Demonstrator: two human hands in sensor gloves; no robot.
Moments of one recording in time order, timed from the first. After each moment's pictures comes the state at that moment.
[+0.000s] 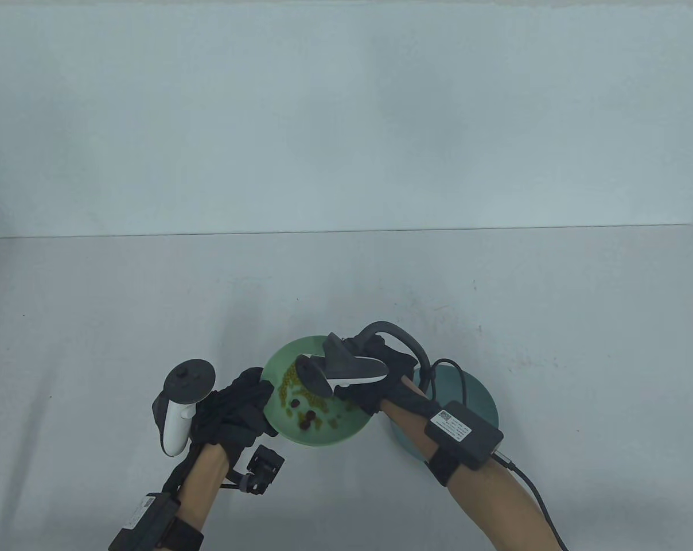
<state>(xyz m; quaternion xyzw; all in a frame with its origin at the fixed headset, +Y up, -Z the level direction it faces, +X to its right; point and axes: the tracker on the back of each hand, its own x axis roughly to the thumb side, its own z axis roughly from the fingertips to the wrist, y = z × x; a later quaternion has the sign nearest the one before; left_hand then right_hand) -0.219 -0.705 -0.349 -0.14 0.02 0.55 0.82 -0.018 -0.635 -0.386 -0.30 -0.05 -0.93 0.20</state>
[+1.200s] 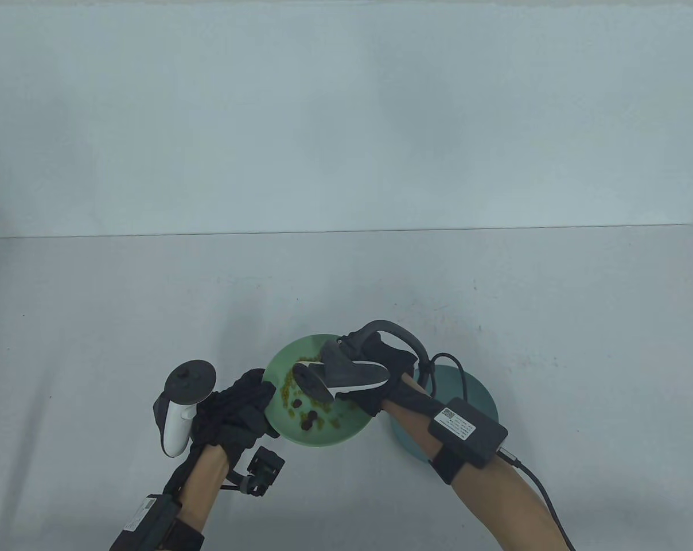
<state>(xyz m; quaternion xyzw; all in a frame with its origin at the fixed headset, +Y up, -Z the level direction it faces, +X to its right) -0.218 -0.704 -0.348 -0.15 0.02 0.56 0.82 -0.019 -0.615 -0.374 -0.32 0.01 -0.92 0.21</state>
